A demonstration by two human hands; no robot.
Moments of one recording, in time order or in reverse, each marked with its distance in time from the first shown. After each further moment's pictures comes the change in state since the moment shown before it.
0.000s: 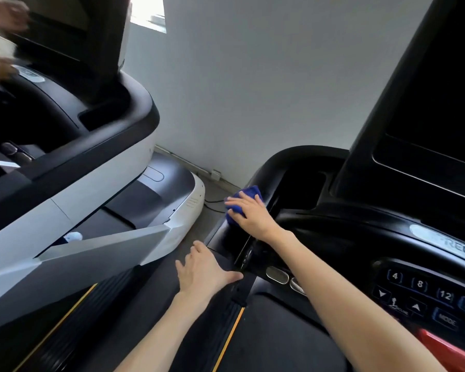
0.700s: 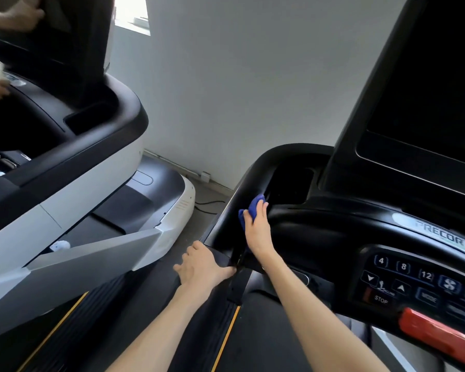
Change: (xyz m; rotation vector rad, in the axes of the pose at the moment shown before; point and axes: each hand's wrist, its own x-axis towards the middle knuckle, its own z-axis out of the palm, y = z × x) left_hand 0.002 0.001 -0.001 -0.012 -0.046 0.008; right_hand -0.034 -0.012 0.031 0.605 0.407 0.535
